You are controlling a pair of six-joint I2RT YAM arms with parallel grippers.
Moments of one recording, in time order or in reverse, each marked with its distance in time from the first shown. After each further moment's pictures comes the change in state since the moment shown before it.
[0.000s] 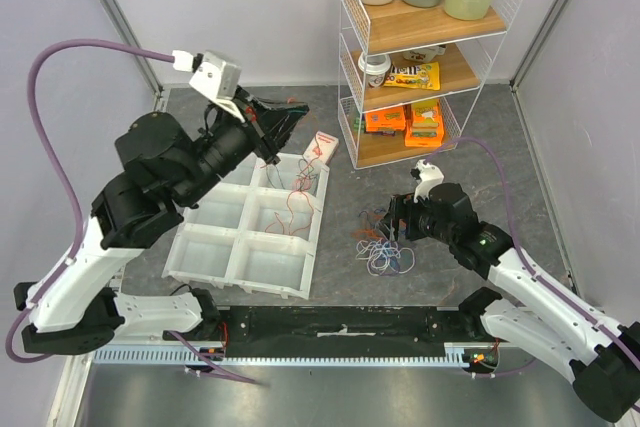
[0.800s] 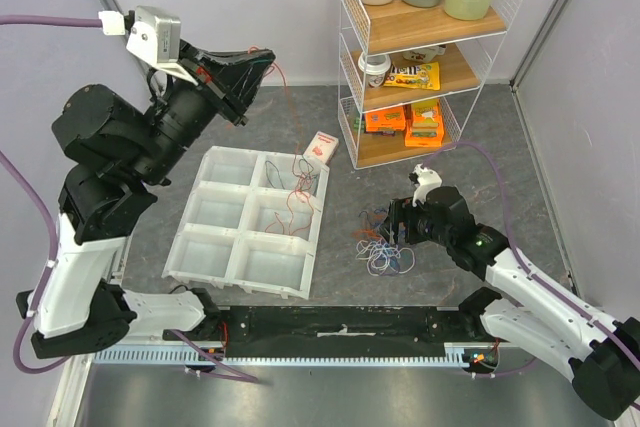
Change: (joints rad) left arm 0.134 0.094 0.256 -0.014 0.045 0.097; right arm 0.000 0.013 -0.042 0.019 0.005 0.003
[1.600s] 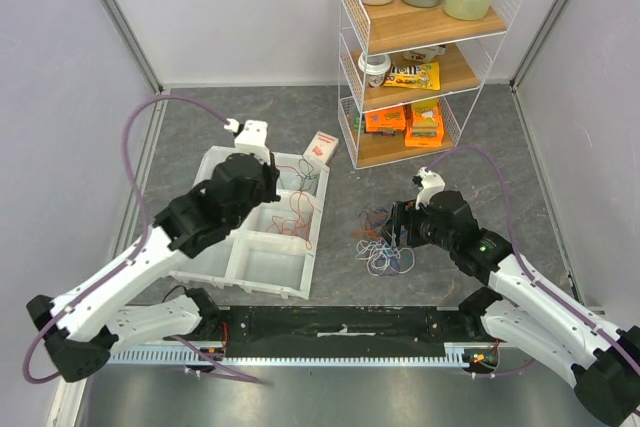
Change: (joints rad) left arm 0.041 -0.243 -0.869 -0.072 -0.296 -0.226; right arm 0.000 -0.052 -0.033 0.006 -0.006 0.019
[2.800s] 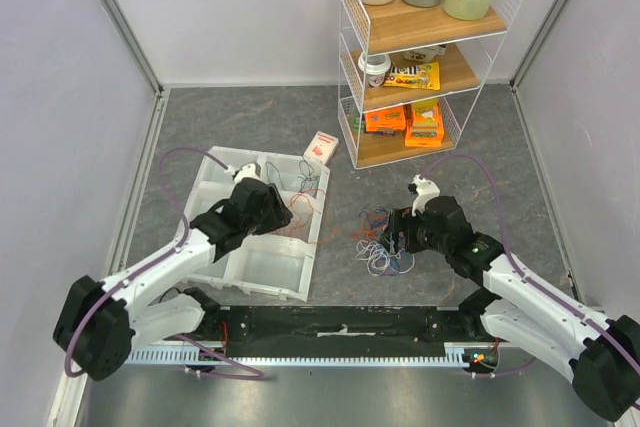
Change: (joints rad) left arm 0.248 0.151 -0.528 0.248 0.316 -0.472; right arm 0.000 0.043 -0.079 0.066 -0.018 -0.011
